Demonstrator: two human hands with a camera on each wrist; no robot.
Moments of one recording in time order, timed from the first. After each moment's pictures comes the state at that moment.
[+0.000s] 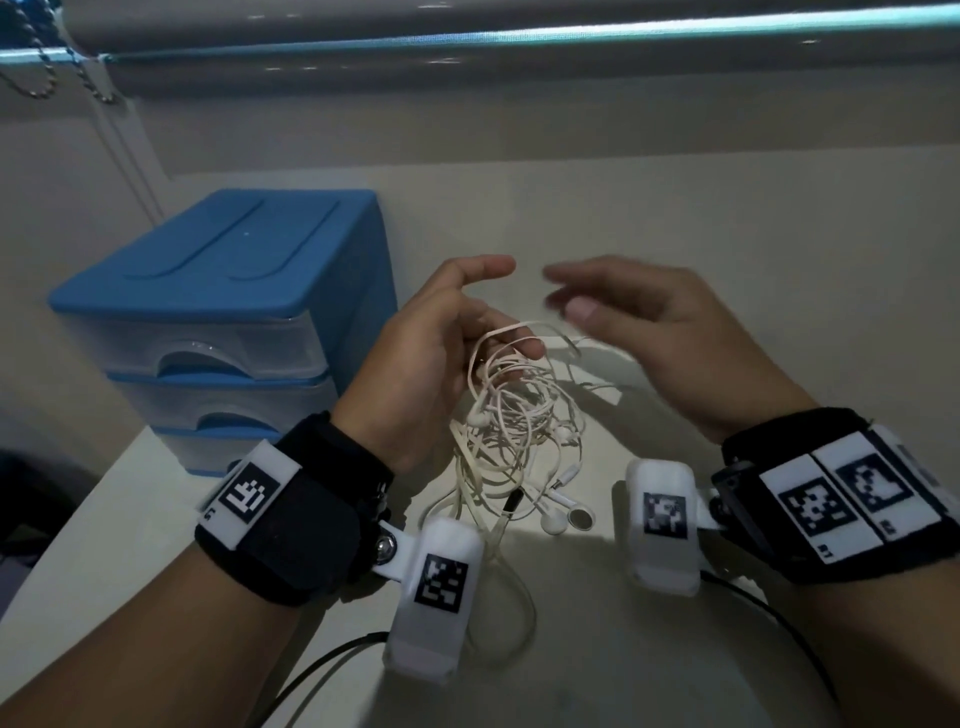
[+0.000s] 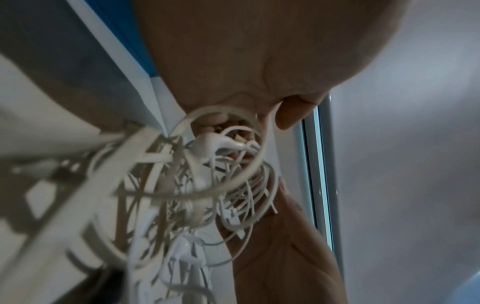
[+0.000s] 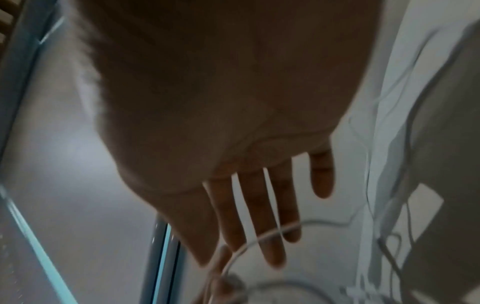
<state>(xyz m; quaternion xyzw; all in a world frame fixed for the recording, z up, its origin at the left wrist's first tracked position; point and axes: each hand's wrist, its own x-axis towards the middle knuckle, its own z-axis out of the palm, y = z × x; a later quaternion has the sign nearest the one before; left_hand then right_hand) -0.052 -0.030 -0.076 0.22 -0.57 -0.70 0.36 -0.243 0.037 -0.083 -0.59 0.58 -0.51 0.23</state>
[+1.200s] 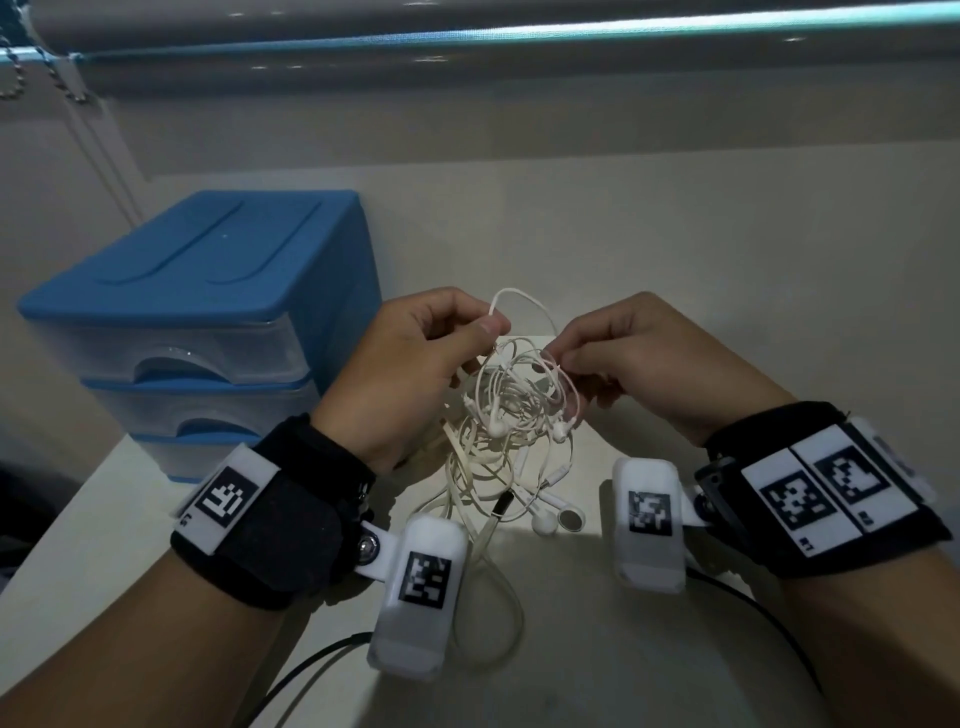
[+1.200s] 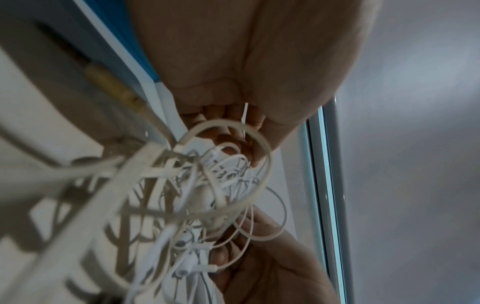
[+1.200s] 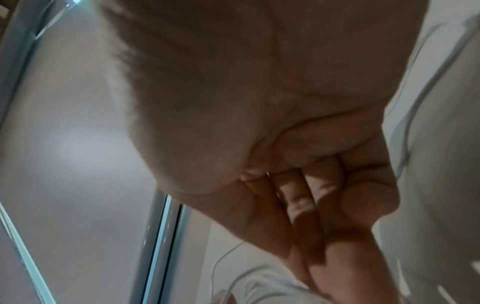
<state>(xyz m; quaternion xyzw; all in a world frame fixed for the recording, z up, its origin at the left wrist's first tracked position) -0.053 -0.045 -0.089 0.32 -0.69 -0.53 0.37 -0.243 0.036 -0.088 -0.53 0.64 -0.45 0.34</state>
